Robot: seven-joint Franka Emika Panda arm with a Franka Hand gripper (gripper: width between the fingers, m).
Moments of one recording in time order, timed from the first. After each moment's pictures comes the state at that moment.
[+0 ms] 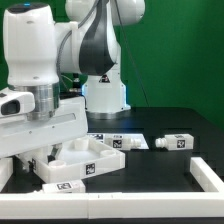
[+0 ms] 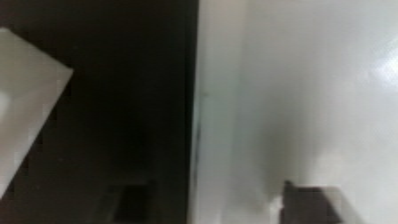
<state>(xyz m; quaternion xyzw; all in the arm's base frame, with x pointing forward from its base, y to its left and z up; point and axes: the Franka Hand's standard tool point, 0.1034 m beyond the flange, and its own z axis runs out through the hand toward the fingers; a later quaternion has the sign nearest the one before) 0.514 -0.156 0.008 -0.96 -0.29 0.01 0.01</state>
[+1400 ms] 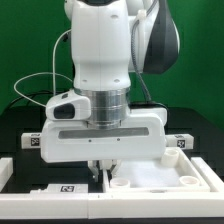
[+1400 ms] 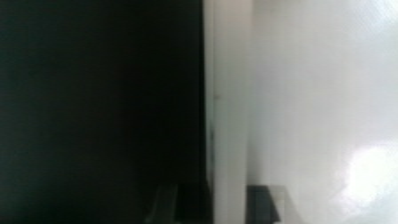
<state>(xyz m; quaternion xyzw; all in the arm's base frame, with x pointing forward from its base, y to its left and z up) 0.597 -0.026 0.014 -1.00 0.00 0.03 0.01</state>
